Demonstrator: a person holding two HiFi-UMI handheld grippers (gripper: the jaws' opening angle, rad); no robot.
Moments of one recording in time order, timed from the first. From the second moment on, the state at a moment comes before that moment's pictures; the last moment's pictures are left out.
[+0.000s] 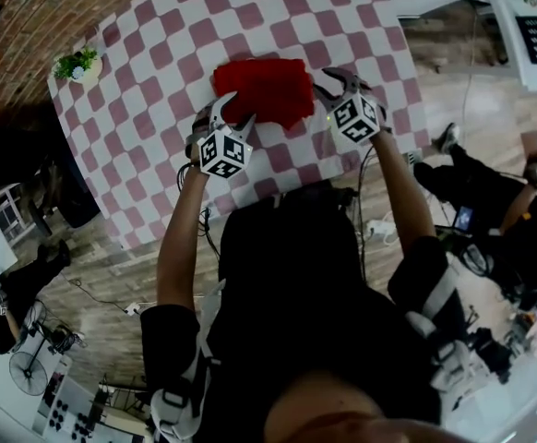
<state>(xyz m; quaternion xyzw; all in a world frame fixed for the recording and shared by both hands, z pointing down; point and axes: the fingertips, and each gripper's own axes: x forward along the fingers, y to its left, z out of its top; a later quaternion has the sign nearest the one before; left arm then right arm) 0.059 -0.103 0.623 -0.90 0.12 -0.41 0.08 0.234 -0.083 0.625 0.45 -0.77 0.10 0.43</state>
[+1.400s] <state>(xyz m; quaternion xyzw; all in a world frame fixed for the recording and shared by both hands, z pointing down) 0.053 -0.095 0.675 -0.89 0.16 -0.41 -0.09 0.288 -0.176 0.658 0.49 -0.76 0.19 0.39</state>
